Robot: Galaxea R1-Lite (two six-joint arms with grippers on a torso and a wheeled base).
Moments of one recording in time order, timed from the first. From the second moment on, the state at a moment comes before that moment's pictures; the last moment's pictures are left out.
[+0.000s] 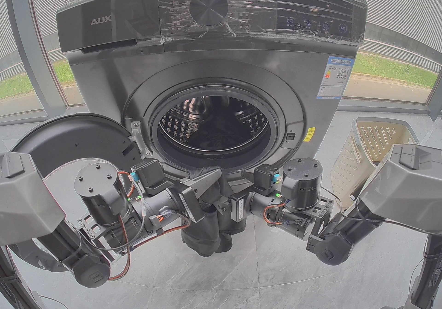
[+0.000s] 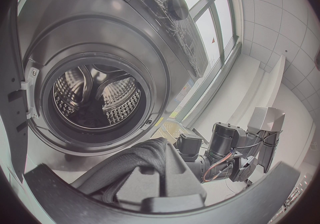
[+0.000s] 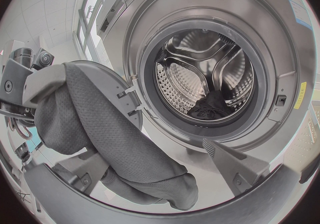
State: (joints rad) left arm -0.63 1.93 -0.45 -1.55 -0.21 -0.42; right arm 0.75 2.17 -0.84 -1.17 -0.02 0.11
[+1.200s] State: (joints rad) left arm -0.58 2.02 -0.43 -1.55 -0.17 -0.36; right arm 0.71 1.92 -0.70 -1.15 -0.04 0.12
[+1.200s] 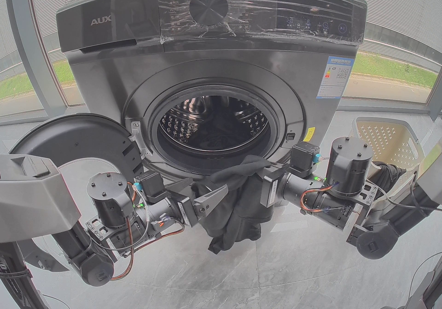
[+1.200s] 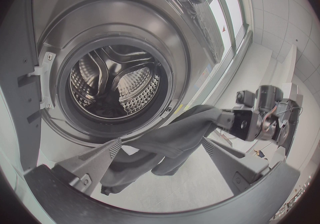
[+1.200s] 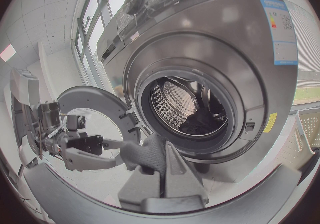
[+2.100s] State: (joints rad) left arm -0.51 2.20 -0.39 -1.55 -0.25 -0.27; right arm 0.72 1.77 -0.63 -1.15 -0.03 0.12
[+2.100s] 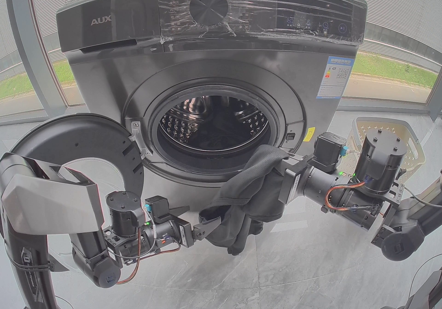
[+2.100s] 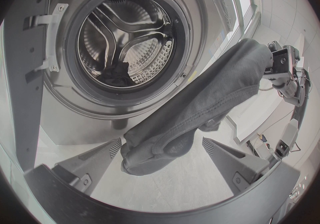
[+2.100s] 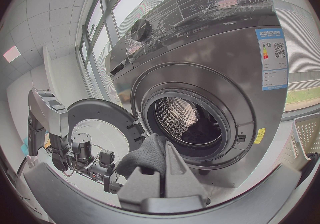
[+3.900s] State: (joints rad) left arm -0.49 2.35 -0.56 -1.55 -0.34 -0.14; right arm 0.70 1.81 -0.64 -1.15 -0.02 0.13
